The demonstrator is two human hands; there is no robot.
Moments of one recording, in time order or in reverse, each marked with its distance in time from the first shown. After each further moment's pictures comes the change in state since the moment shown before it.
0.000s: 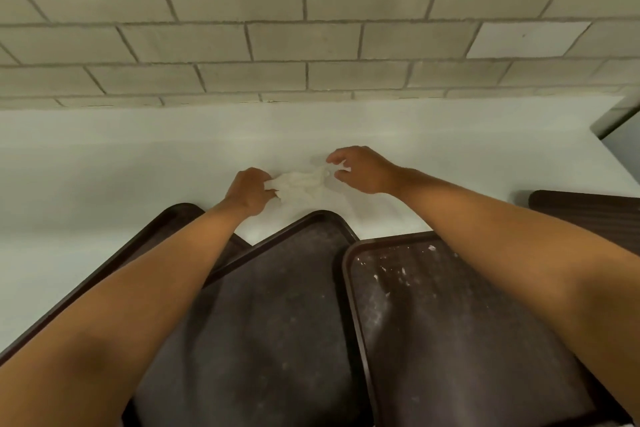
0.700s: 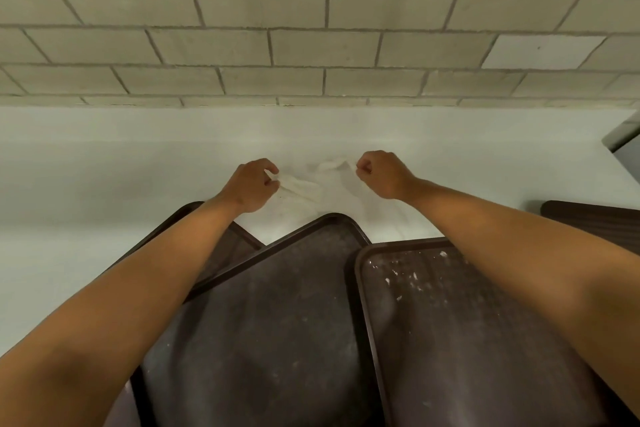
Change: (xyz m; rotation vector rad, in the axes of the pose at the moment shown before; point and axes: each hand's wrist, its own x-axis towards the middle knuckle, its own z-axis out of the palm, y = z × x) left_hand -0.016 -0.014 -0.035 -0.135 0.060 0.065; right_hand 0.006 0.014 0.010 -0.025 0.214 0.134
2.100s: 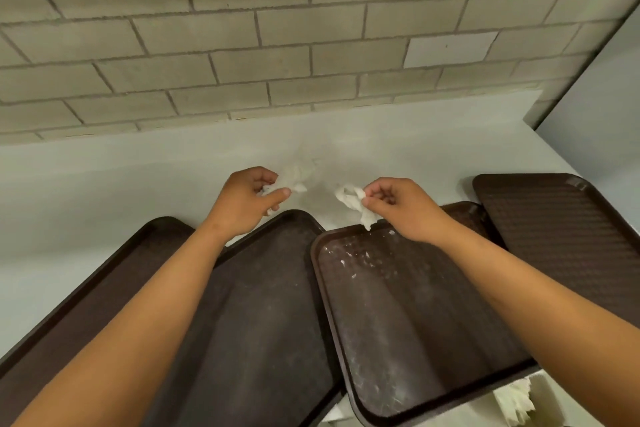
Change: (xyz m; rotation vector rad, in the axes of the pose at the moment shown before) left_hand -0.086 0.119 0.008 -0.444 0.014 0.068; right_hand -0.186 0.017 -0.067 0.464 0.063 0.052
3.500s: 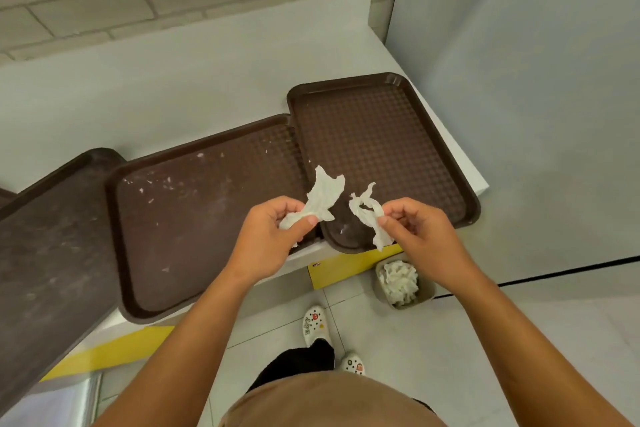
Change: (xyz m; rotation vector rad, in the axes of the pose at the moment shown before) left_hand -0.212 0.148 0.377 -0.130 -0.261 -0.006; right_hand -0.340 0.207 -0.183 0.266 0.283 0.158
